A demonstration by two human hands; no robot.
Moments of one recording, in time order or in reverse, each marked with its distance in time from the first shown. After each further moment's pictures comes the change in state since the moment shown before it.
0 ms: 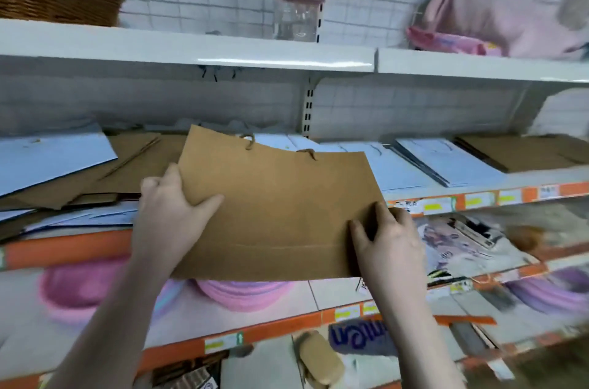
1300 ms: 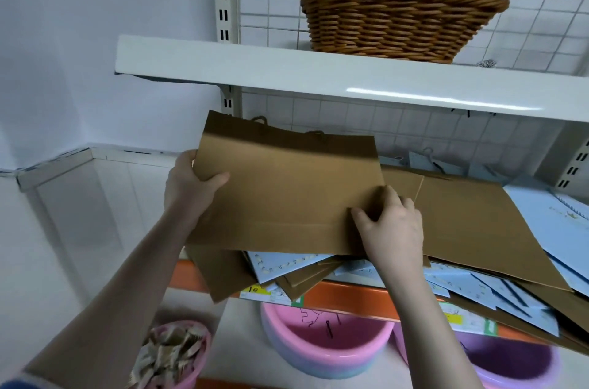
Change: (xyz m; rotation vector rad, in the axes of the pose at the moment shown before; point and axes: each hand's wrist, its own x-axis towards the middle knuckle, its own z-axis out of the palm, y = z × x) left_hand 0.217 -0.332 -0.199 -0.262 0.274 -0.276; right_hand -0.040 -0.384 0.190 0.231 -0.204 -0.236
